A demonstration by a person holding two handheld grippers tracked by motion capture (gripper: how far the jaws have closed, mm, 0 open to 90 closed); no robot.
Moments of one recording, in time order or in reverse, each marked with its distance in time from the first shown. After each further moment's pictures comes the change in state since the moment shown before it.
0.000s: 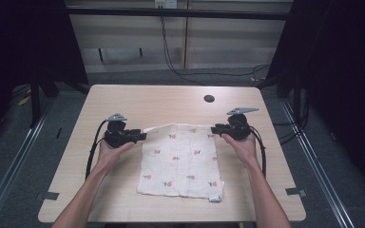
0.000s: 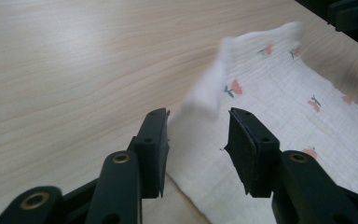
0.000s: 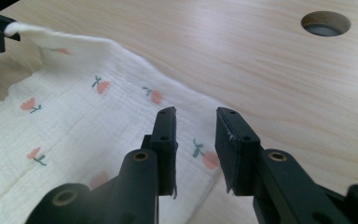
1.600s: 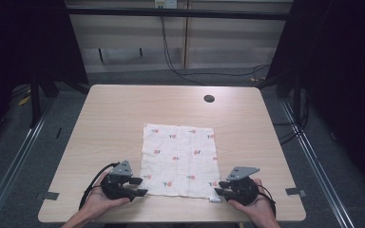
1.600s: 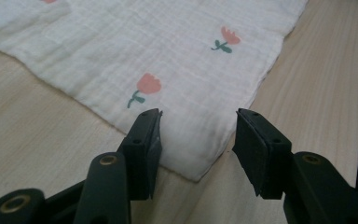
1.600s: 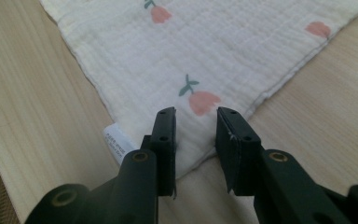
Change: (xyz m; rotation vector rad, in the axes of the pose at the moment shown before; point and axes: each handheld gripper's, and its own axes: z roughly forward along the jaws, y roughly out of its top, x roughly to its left) left arm -0.095 -0.092 -0.045 0.278 -0.177 0.307; right arm 0.103 -0.126 -0.069 0.211 0.076 -0.219
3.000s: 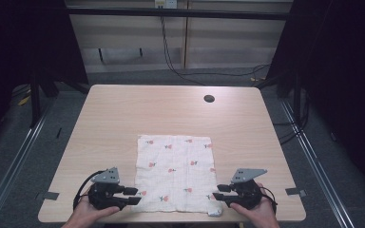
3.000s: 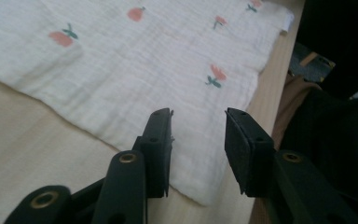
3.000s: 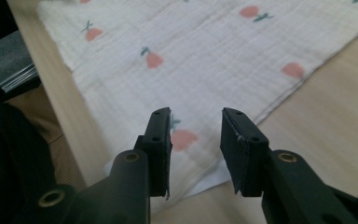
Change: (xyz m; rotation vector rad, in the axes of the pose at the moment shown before) left arm -0.013 -0.013 -0.035 -0.085 -0.095 -0.074; right arm 0.006 0.004 -0.019 -0.077 0.117 0.035
